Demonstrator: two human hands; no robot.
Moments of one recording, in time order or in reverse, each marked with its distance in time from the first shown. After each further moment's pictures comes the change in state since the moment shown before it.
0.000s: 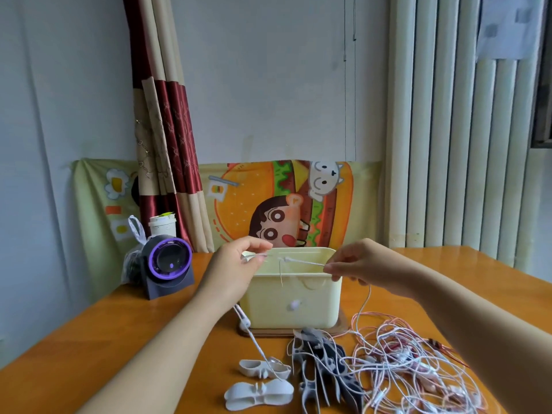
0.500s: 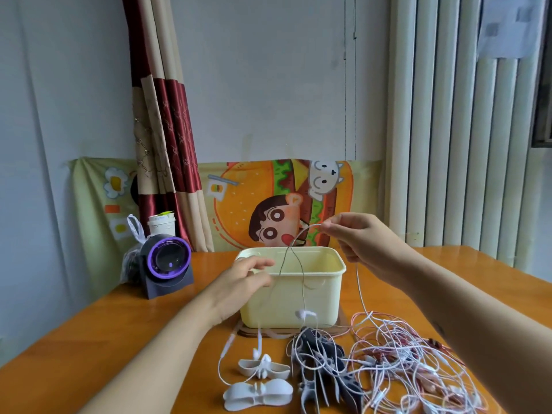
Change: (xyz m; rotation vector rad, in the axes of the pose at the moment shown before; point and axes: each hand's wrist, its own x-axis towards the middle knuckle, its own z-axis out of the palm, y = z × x) left_hand -0.010 0.000 -0.003 -0.020 -0.362 -0.200; right_hand 0.002 -0.028 0.000 0.397 0.218 -0.090
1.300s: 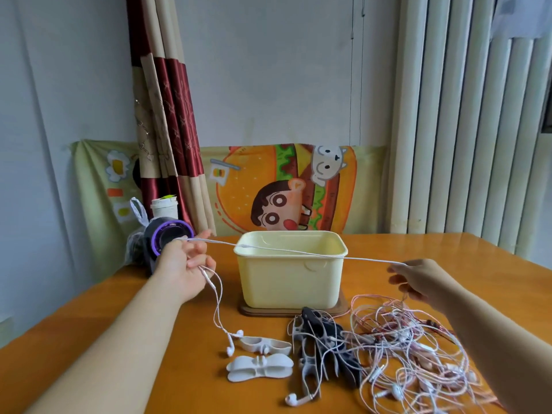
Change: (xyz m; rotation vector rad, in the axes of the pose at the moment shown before) left_hand 0.010 -0.044 -0.041 -1.329 0.485 -0.348; right_hand -0.015 0.120 -0.057 -0.125 0.318 0.597
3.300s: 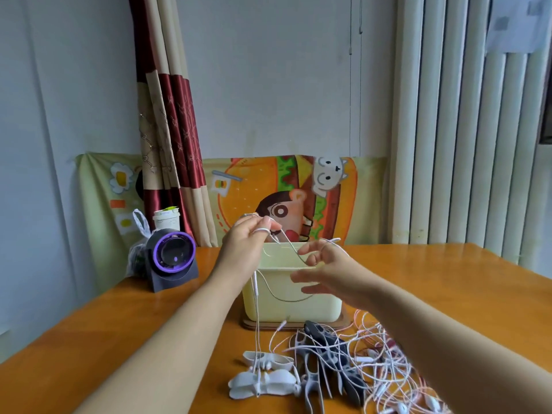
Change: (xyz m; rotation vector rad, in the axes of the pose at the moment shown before) left_hand -0.025 -0.032 0.070 0.983 -0.301 0.727; right_hand -0.067 -0.078 0.087 0.142 -0.534 -0.370
